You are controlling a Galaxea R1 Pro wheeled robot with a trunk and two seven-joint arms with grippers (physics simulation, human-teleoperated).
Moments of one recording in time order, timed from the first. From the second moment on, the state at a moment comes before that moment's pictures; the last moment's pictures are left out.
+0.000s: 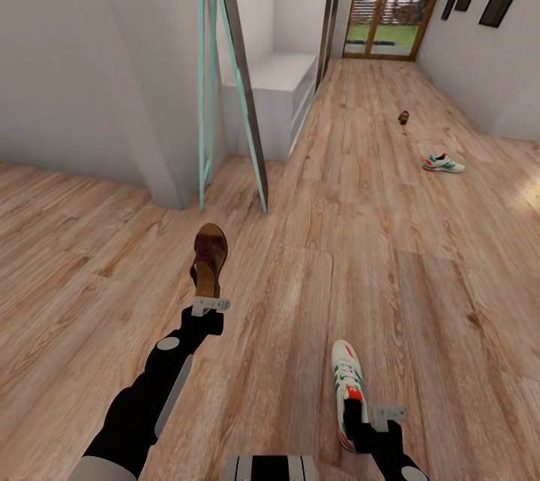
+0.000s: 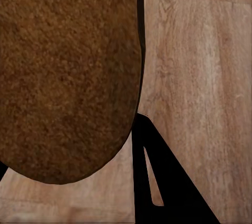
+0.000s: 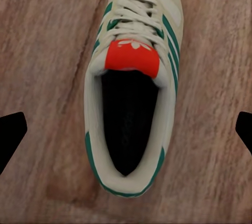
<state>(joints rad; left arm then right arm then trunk) -0.45 -0.05 -0.15 -1.21 0.01 0.39 0.00 -0.16 0.00 0.00 -0.89 0.00 0.04 -0.01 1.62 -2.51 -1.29</state>
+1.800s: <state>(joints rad) -0.45 -0.06 -0.15 -1.21 0.01 0.39 0.00 -0.16 0.00 0.00 -0.88 0.00 0.03 -0.01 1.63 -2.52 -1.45</state>
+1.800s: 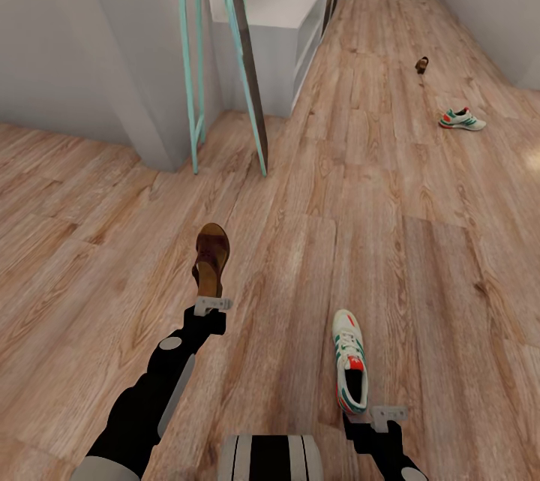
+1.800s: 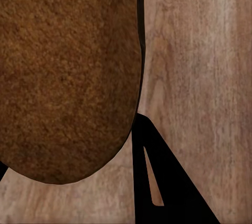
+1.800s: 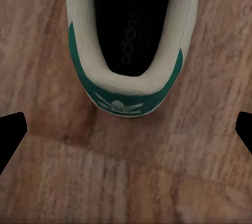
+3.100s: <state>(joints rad) -0.45 -0.06 -0.15 -1.21 0.01 0.39 0.00 -0.16 0.00 0.00 -0.89 0.00 0.03 -0.01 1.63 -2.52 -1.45</state>
